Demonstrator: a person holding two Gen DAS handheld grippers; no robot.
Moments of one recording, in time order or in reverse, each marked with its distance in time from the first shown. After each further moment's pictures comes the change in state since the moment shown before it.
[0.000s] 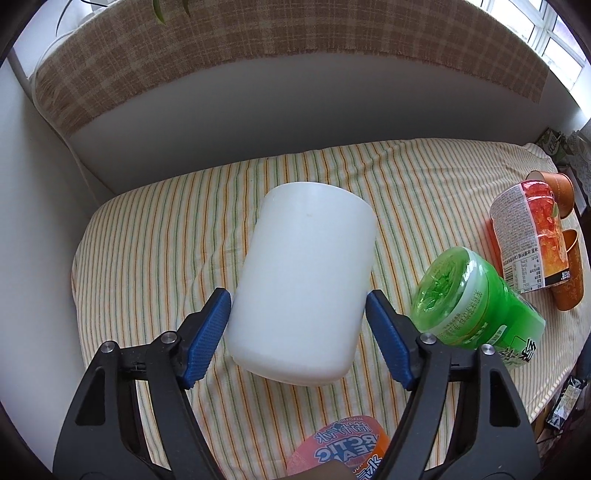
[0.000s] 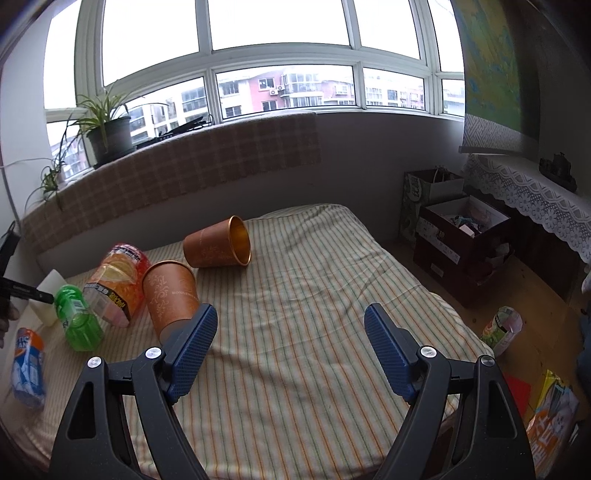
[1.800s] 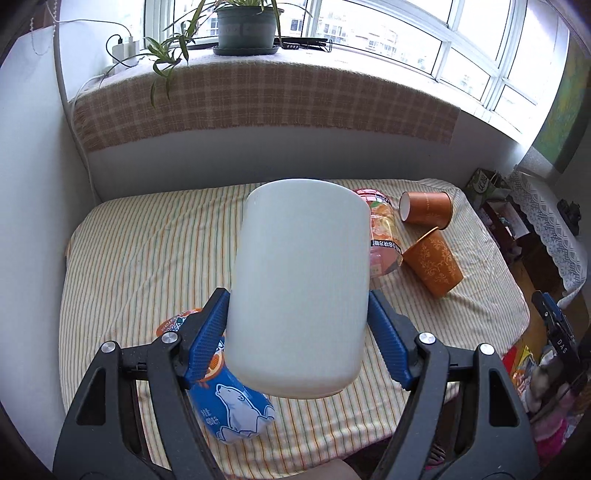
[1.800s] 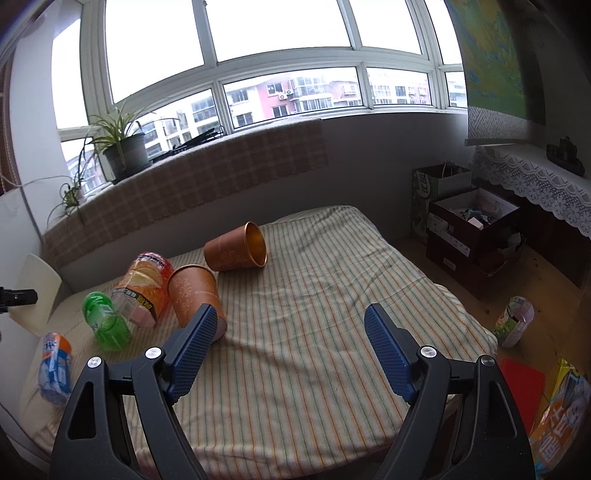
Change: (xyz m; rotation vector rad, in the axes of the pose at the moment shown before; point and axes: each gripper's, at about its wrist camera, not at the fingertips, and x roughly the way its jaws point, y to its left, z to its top) left arm -0.145 -0.103 -0.098 -0.061 -0.271 -0.146; right arm -0.024 -0.012 -0.005 0.046 -0.016 0.091
